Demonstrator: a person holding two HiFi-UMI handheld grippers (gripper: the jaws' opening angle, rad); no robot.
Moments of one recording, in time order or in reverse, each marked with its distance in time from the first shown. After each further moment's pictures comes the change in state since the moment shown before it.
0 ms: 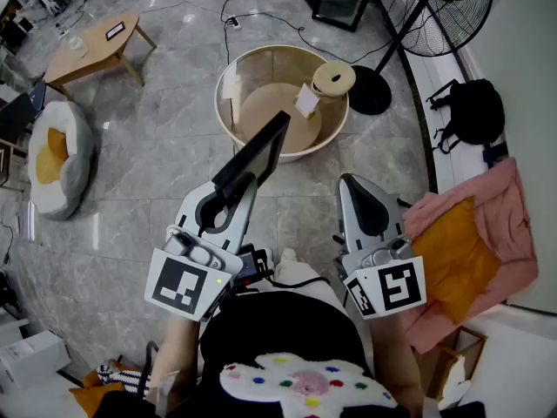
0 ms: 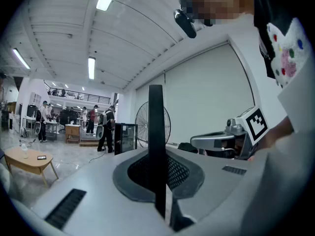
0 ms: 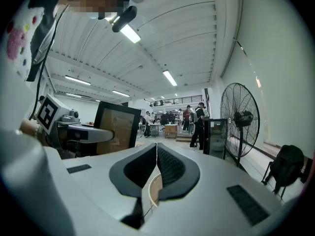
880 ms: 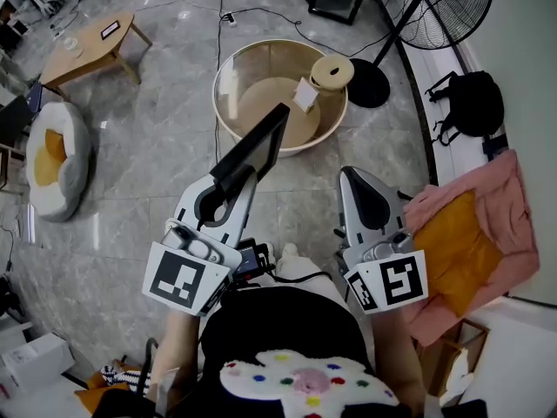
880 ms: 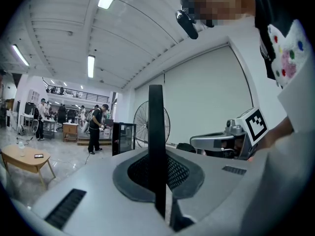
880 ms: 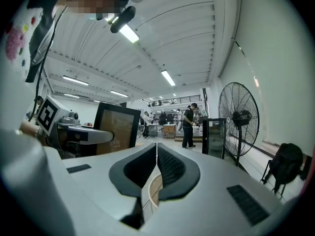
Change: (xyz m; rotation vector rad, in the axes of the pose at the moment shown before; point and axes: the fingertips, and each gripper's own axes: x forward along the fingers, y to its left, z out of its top) left arm 0.004 0.005 -0.003 -0.012 -0.002 -0.023; right arm 0.004 0.000 -0.001 0.011 -0.007 -0.012
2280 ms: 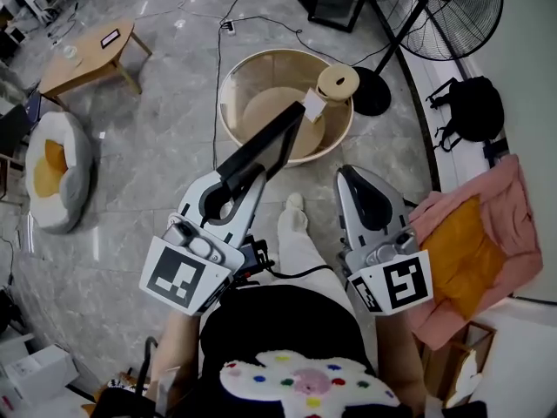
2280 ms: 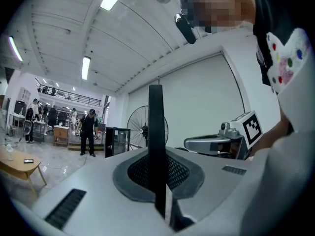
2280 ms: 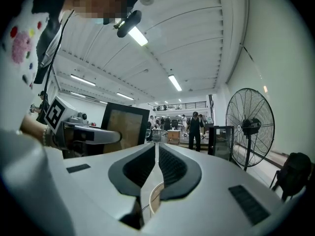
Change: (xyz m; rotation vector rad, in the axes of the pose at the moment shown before) left arm 0.003 0.030 0.013 0.022 -0.058 -0.103; right arm 0.036 0.027 0.015 -0.062 -0.057 0.044
